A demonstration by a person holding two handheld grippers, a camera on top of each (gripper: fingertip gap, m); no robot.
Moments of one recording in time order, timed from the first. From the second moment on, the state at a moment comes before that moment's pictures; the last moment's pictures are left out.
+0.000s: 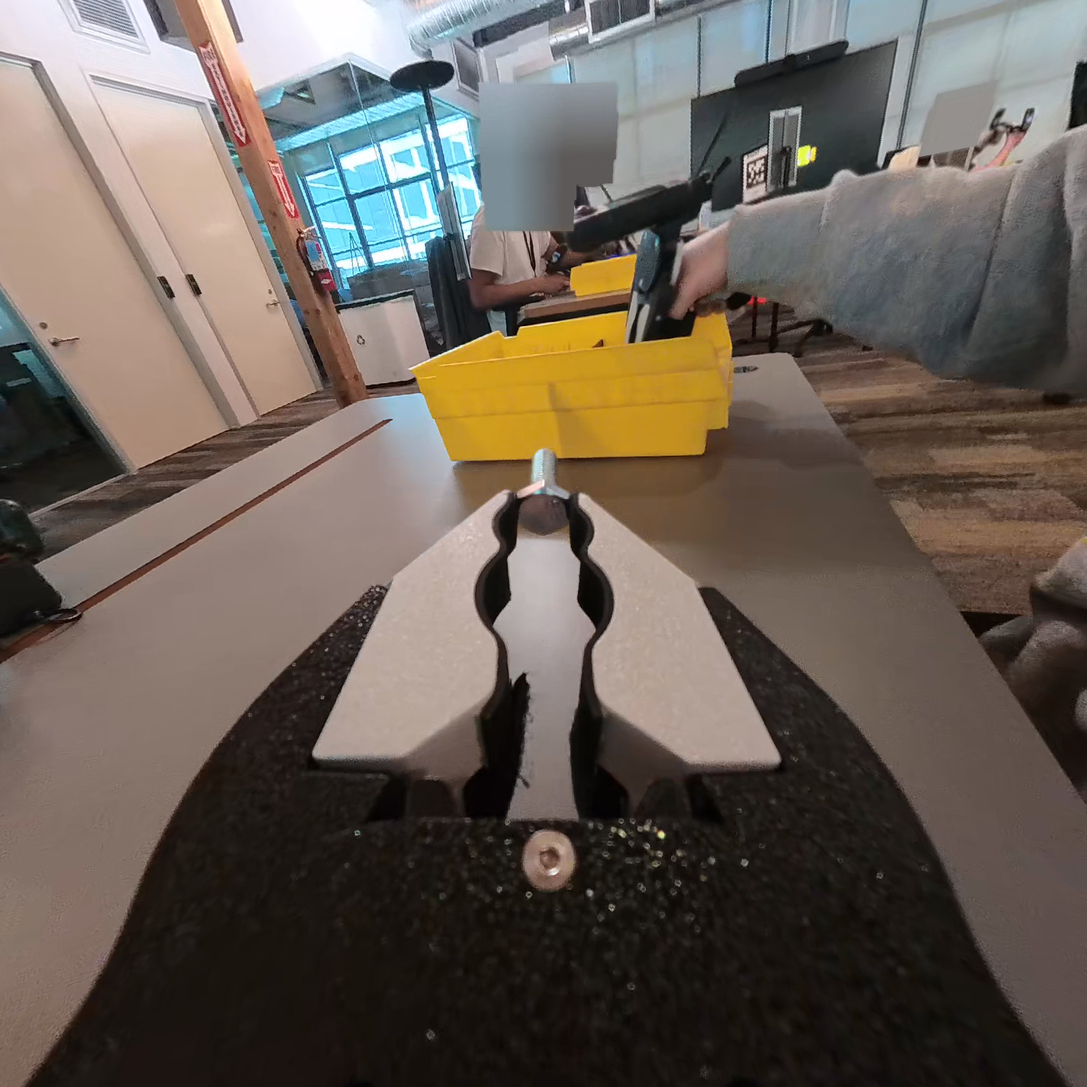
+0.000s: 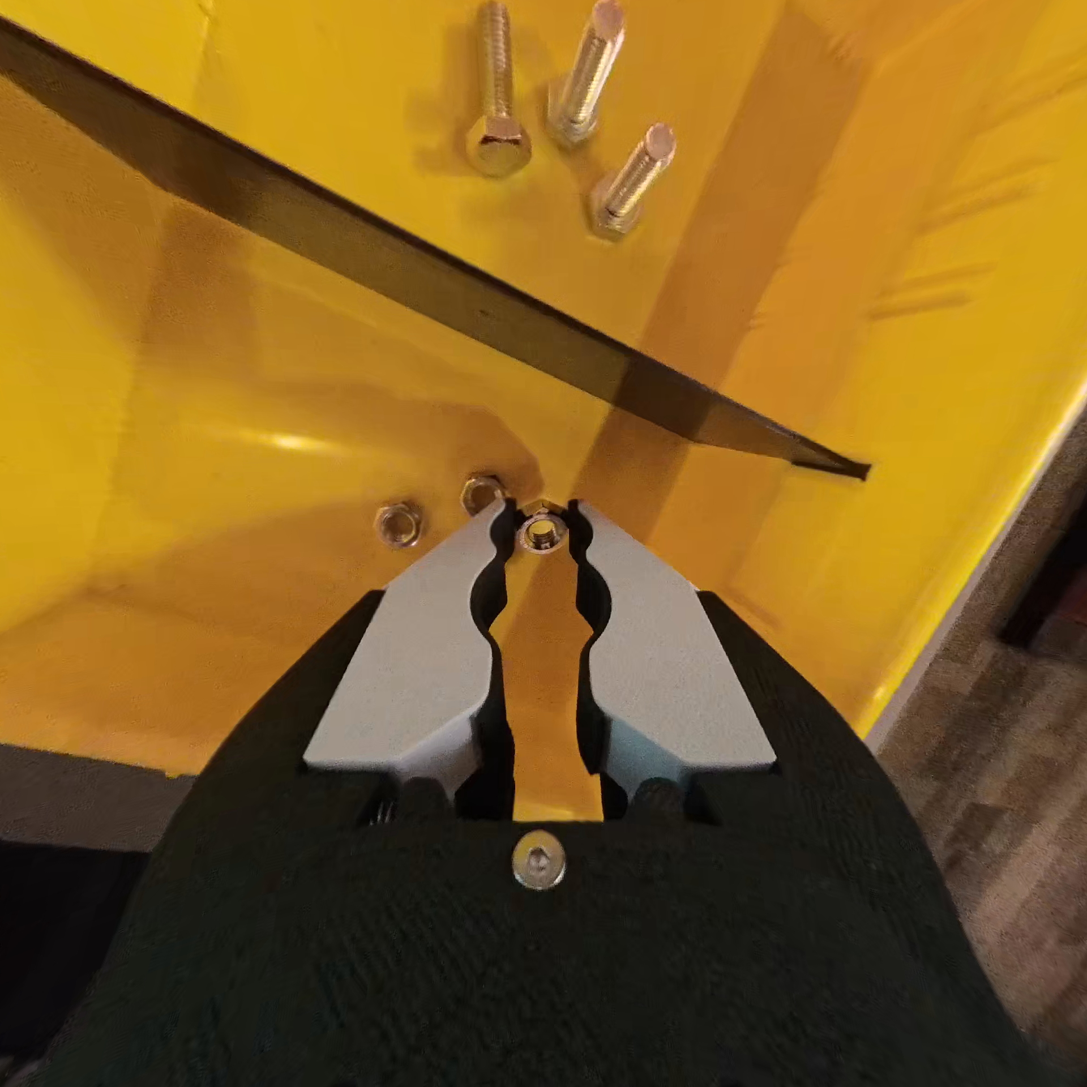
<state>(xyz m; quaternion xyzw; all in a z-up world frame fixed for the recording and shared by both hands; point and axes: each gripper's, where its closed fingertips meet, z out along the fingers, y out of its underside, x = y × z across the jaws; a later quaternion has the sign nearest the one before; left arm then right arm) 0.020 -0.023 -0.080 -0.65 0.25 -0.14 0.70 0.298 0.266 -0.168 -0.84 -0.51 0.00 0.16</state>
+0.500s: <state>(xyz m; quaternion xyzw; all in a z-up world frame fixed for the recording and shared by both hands) 0.025 -0.034 -0.046 -0.56 0.28 0.10 0.77 0.065 0.007 -0.026 -0.57 -0.45 0.58 0.37</state>
